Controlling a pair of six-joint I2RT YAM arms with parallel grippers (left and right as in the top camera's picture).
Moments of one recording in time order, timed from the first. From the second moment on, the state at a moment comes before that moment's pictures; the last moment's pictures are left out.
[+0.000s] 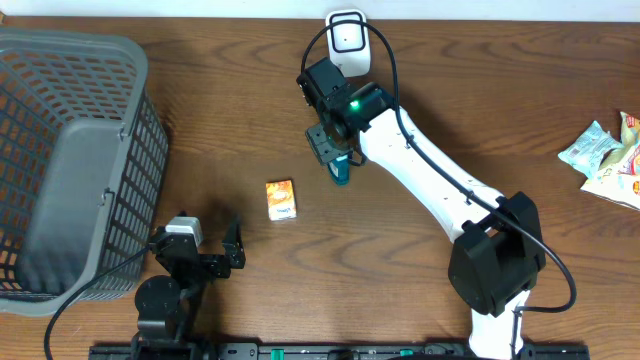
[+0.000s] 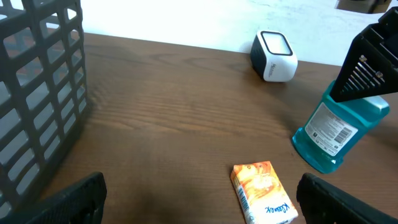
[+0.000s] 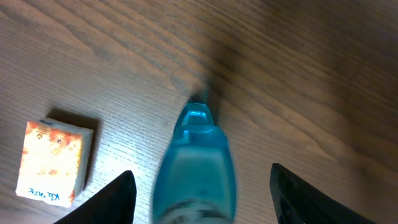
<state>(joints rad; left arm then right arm) -0.06 0.01 0.10 -0.33 0.10 -0.16 0.65 2.03 1.79 -1.00 0.13 0.18</state>
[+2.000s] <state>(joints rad) -0.06 0.01 0.10 -0.33 0.10 -0.16 0.64 2.06 1.78 -1.04 0.10 0.31</state>
